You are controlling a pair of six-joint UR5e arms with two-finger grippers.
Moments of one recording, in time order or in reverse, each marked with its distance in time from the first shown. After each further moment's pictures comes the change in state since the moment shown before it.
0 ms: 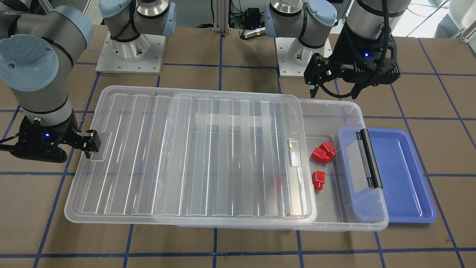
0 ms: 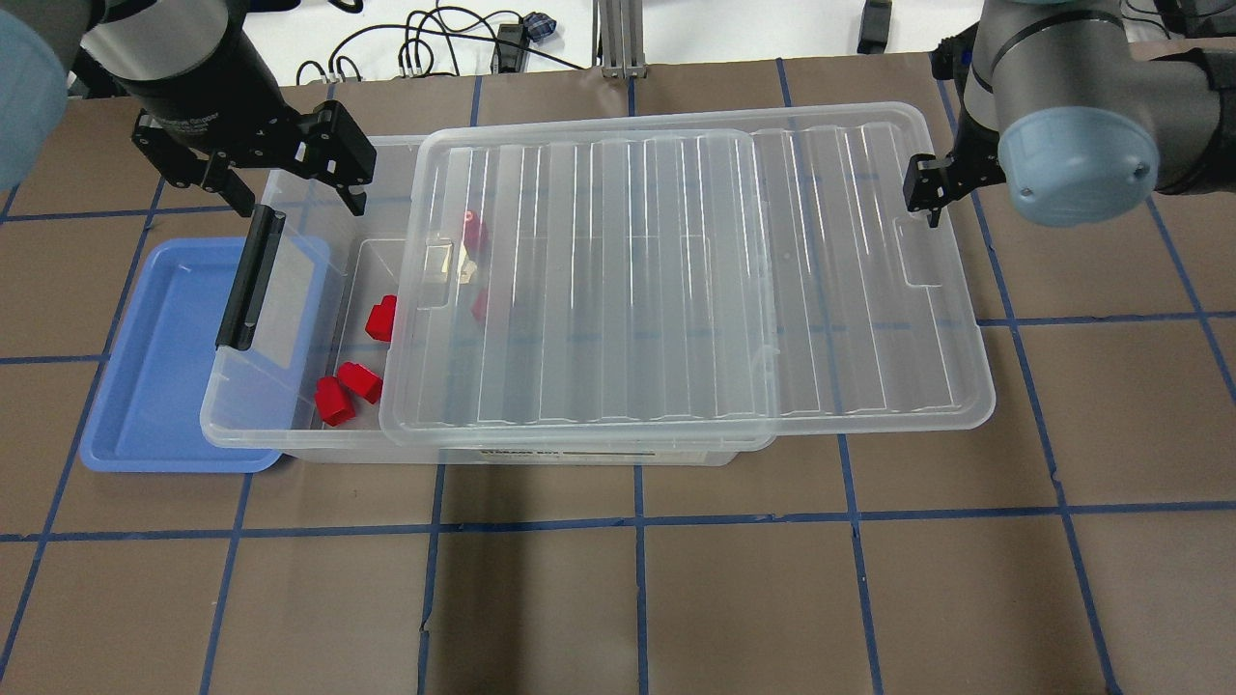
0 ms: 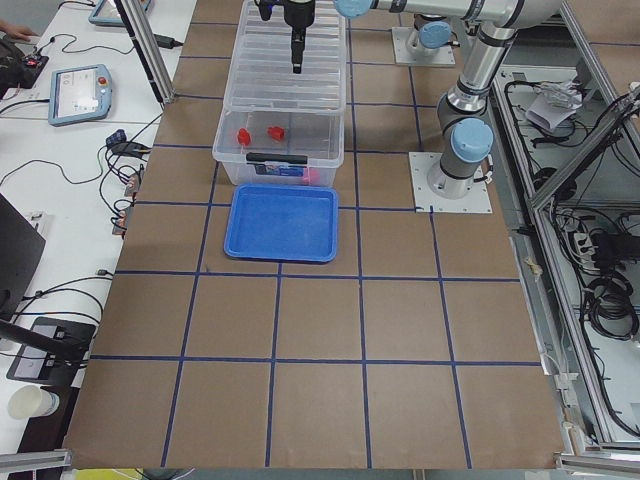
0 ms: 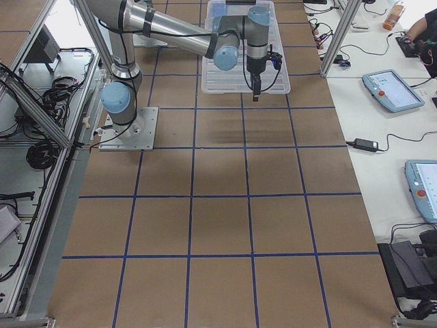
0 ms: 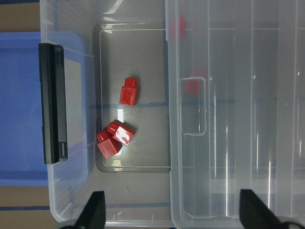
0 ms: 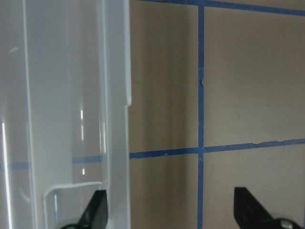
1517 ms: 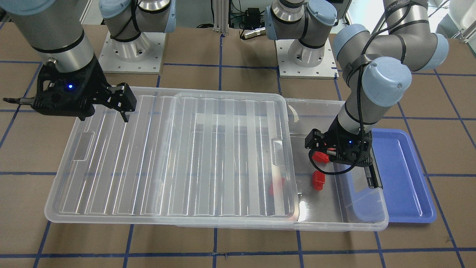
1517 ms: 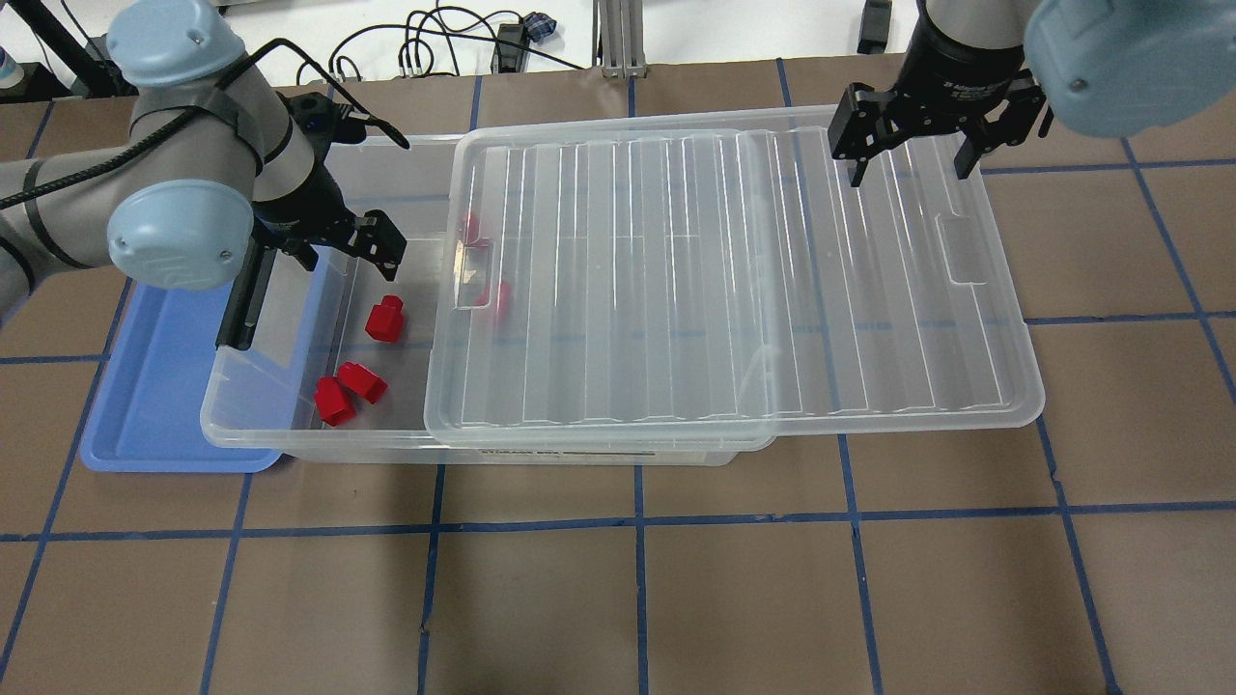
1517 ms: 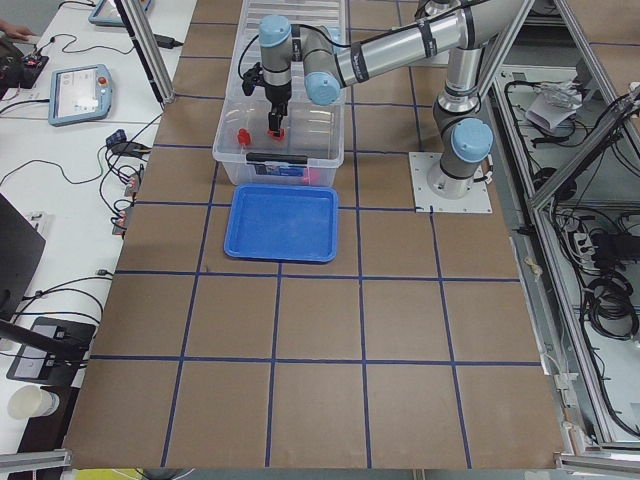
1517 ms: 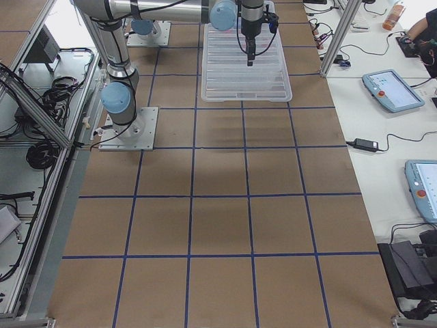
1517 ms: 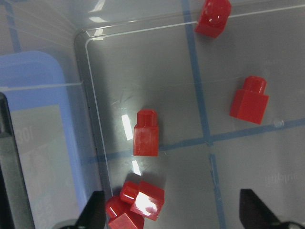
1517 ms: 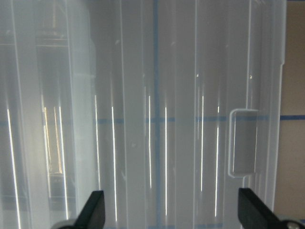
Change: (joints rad) left arm 0.086 -0.201 -0.268 0.460 -0.009 0.232; right arm 0.136 -0.093 -0.220 0.381 0.215 0.155
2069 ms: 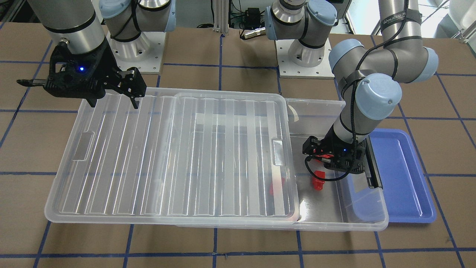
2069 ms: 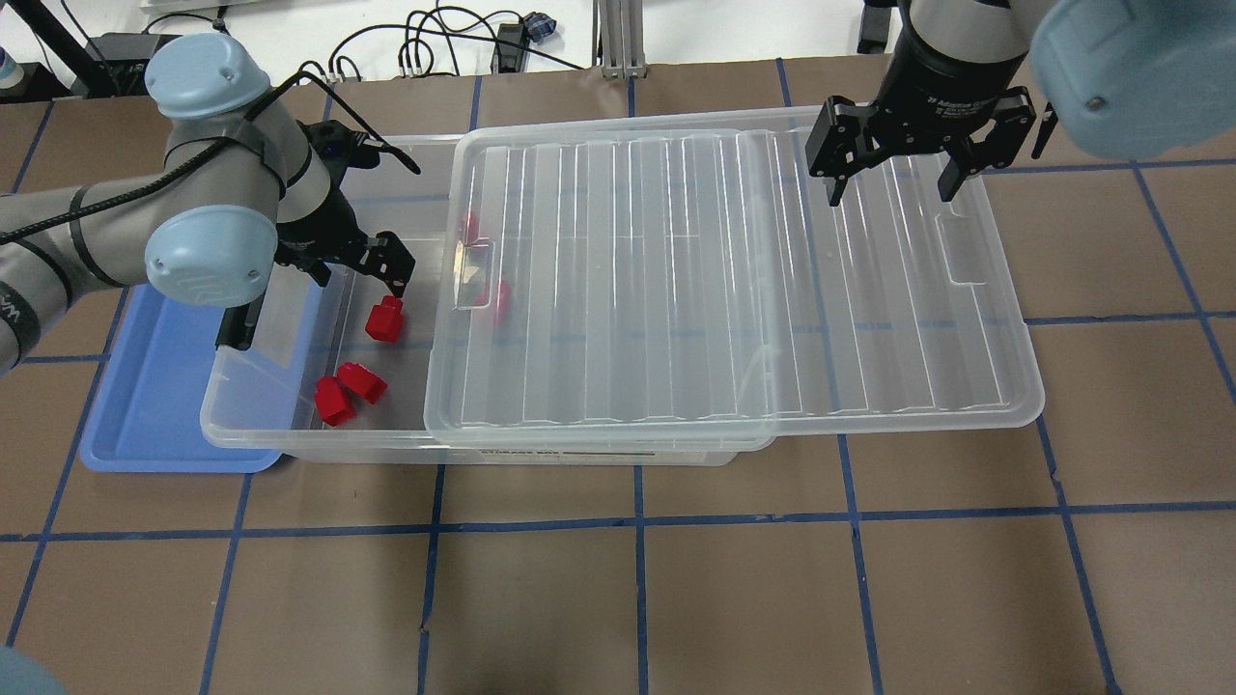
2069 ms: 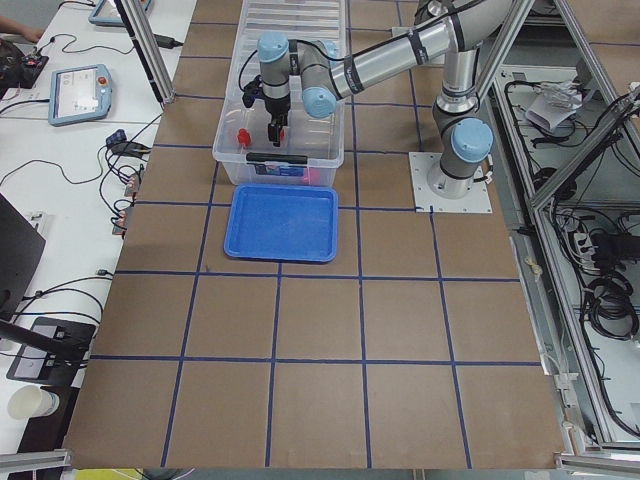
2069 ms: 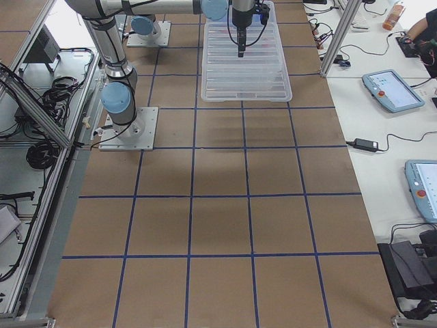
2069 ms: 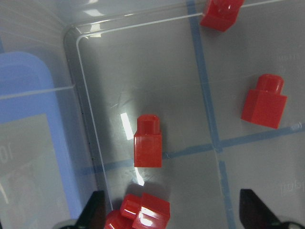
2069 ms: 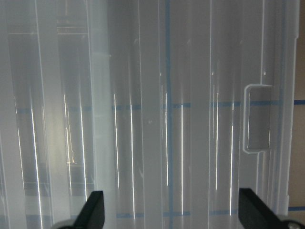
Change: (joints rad) left arm 0.005 -0.034 -0.050 0.072 0.002 0.021; right arm 0.014 -0.051 0.048 -0.012 0.012 0.027
